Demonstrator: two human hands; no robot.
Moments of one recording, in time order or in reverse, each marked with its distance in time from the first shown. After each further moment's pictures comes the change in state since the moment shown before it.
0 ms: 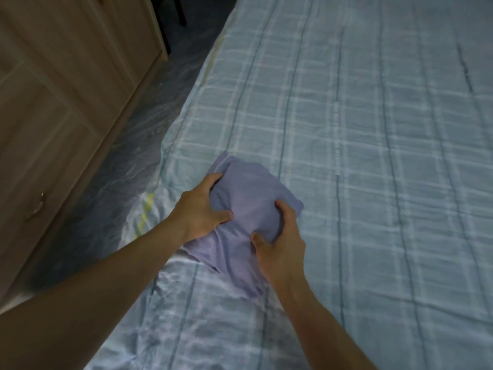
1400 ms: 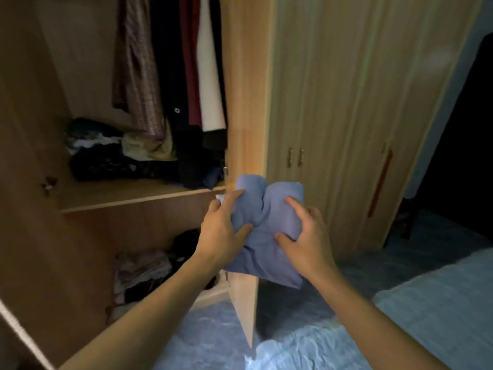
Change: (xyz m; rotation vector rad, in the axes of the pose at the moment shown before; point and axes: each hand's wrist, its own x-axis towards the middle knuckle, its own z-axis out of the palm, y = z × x) left_hand -0.812 0.161 -0.249 0.049 1.346 -0.124; right_hand -0.579 -0.418 -0.099 0.041 -0.645 -1.270
